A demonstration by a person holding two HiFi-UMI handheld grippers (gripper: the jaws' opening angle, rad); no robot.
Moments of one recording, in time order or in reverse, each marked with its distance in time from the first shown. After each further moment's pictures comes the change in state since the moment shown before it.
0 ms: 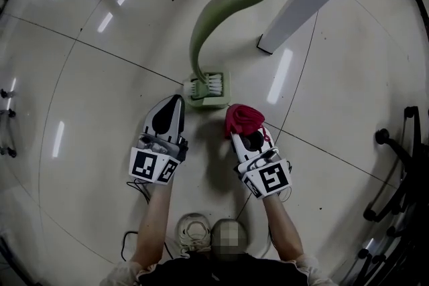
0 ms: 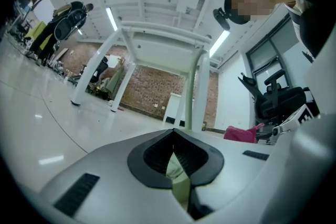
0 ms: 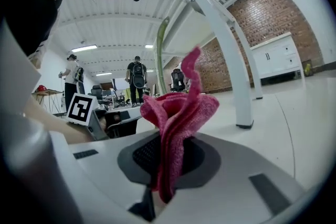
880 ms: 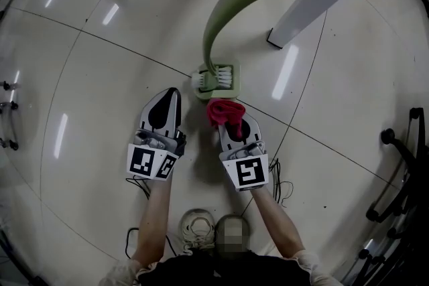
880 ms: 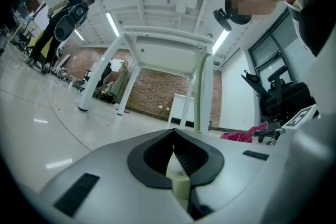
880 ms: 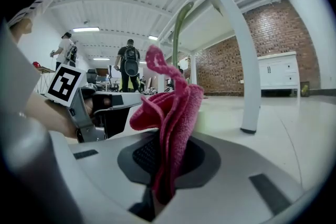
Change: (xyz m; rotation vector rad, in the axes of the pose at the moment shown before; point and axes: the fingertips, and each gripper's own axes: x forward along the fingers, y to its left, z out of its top) left arm -0.016 0.020 0.007 0.033 -0.001 0.053; right arm 0.043 0.026 -0.002 -0.176 -0.035 -0.086
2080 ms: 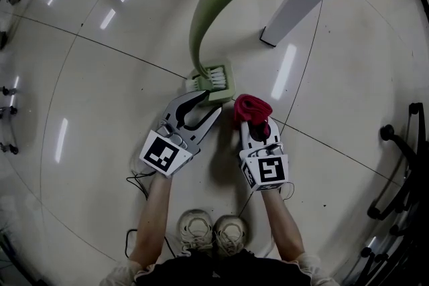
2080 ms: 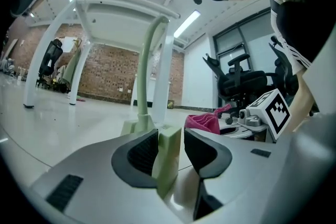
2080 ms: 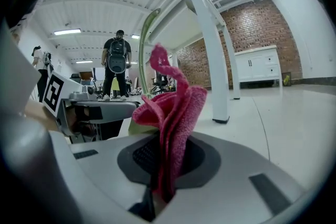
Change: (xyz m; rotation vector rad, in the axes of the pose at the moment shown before) left arm 0.034 -0.103 -0.033 0.148 0.180 -0.449; right arm -0.043 -0.060 -0.025 0.130 0.105 -0.137
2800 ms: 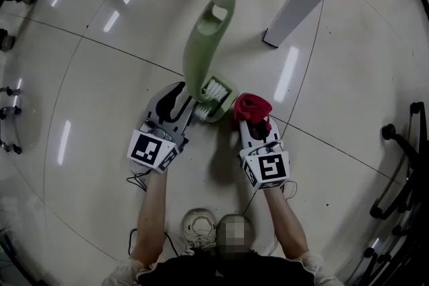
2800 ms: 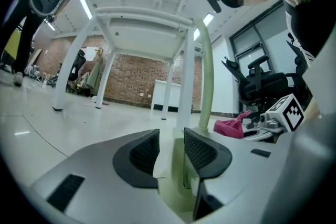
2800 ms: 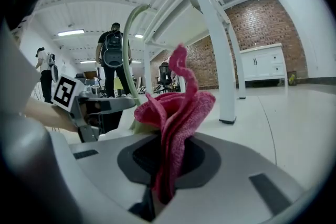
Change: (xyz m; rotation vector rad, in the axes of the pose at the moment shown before) left arm -0.042 0.057 0.002 -0.046 -0.006 0.224; right arm 0.001 0.013 0.004 0.000 0.022 0.039
